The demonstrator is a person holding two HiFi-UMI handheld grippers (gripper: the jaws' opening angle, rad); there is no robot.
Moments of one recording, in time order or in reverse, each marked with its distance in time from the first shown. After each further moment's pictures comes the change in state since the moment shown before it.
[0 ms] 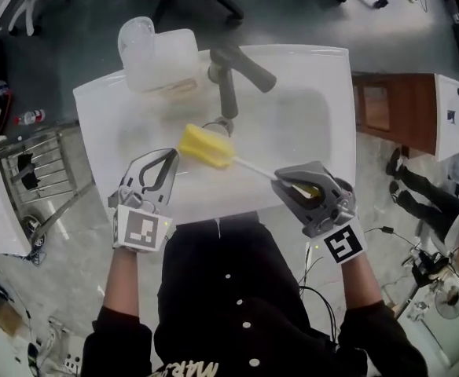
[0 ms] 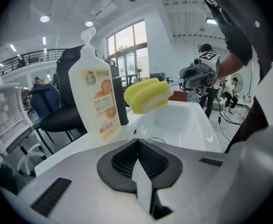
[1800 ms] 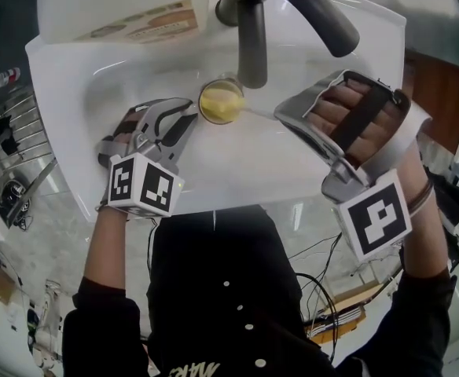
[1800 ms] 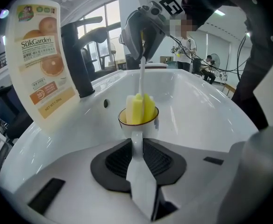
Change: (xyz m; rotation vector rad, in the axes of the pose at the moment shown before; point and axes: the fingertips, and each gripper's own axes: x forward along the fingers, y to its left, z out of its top) left arm 0.100 -0.042 -0.093 0.245 0.209 -0.212; right arm 0.080 -0.015 -0.089 -1.006 0.531 0.594
